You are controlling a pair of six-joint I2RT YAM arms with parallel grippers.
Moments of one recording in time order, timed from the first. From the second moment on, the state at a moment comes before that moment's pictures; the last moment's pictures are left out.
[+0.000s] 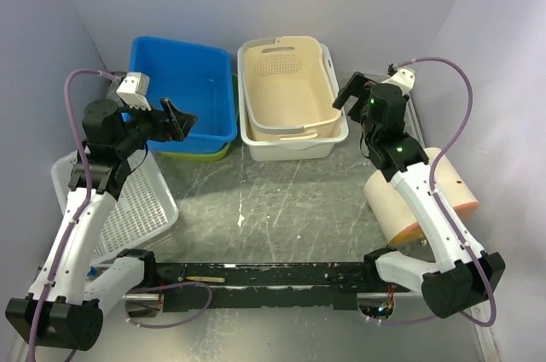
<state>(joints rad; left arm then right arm) -0.11 0.94 1.00 -0.26 0.38 -0.28 0.32 1.14 1.17 -0.29 0.41 0.47</state>
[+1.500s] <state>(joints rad) -0.11 0.87 0.92 -0.32 0.32 -0.27 0.71 2.11 1.96 -0.48 0.29 0.29</state>
